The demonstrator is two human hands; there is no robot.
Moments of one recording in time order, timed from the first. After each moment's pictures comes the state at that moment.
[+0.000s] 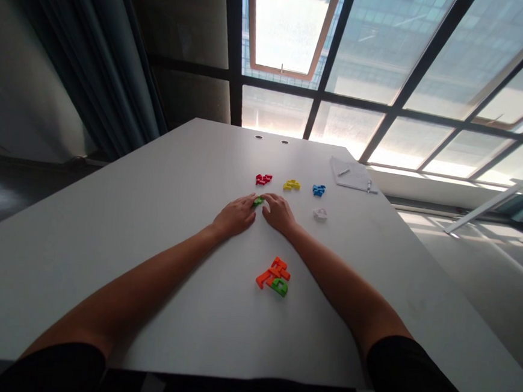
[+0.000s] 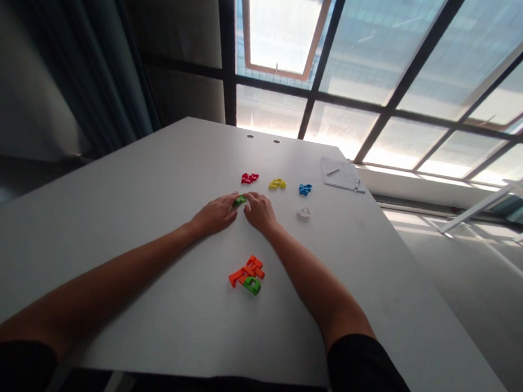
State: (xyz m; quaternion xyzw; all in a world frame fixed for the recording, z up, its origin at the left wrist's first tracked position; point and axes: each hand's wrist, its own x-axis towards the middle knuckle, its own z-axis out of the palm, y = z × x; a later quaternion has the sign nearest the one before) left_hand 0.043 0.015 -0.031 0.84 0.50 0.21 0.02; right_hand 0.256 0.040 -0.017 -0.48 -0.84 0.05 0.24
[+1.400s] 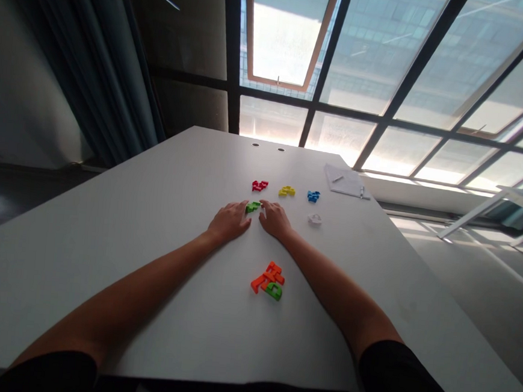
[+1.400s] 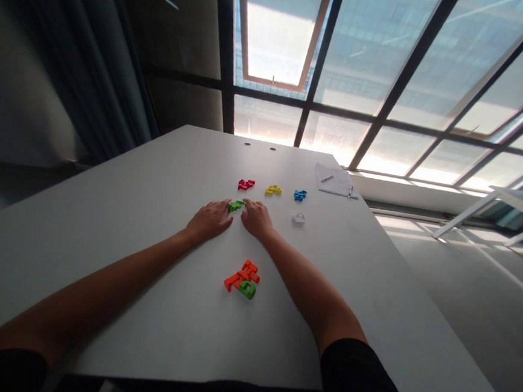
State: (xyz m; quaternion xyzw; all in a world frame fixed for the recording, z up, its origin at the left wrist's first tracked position) left_hand 0.044 0.006 -0.022 0.80 0.57 0.19 -0.01; right_hand 0.255 0.036 -0.013 -0.52 -0.83 0.06 0.20
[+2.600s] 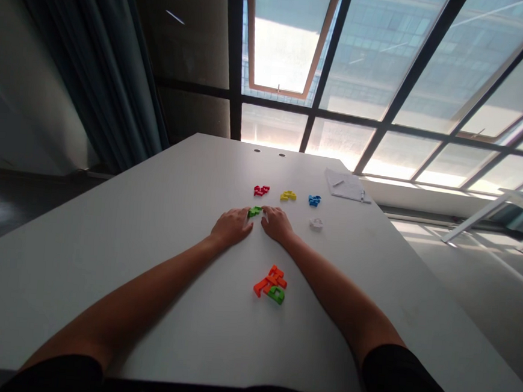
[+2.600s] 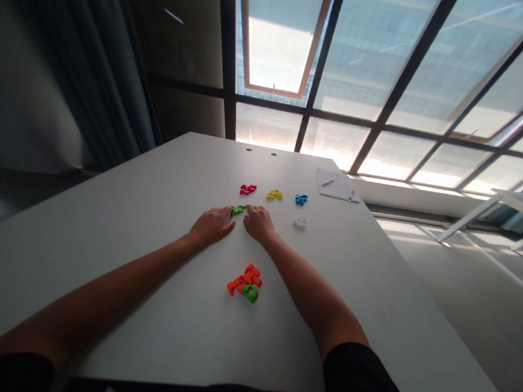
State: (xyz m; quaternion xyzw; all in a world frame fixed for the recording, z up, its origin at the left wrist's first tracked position) left_hand 0.048 0.002 -0.017 0.79 0.59 0.16 -0.02; right_hand 0.255 0.041 -0.020 -0.52 -0.83 0.05 0.19
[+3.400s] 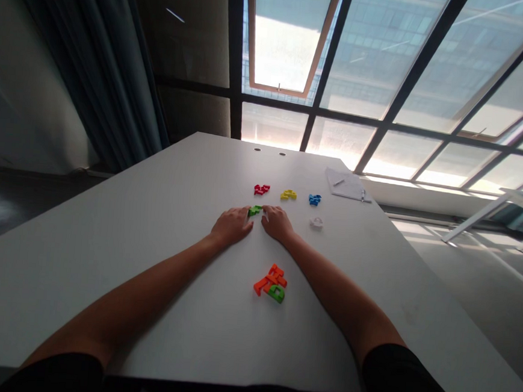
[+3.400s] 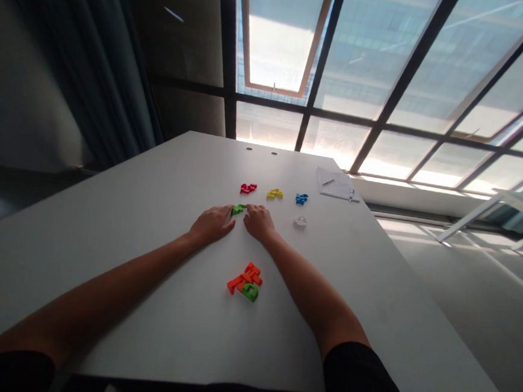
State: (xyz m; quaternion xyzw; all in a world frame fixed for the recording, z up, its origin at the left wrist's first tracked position) left_hand 0.048 0.002 -0.017 0.79 0.59 0.17 -0.01; right_hand 0.255 0.039 -0.015 -0.52 -0.83 0.05 0.19
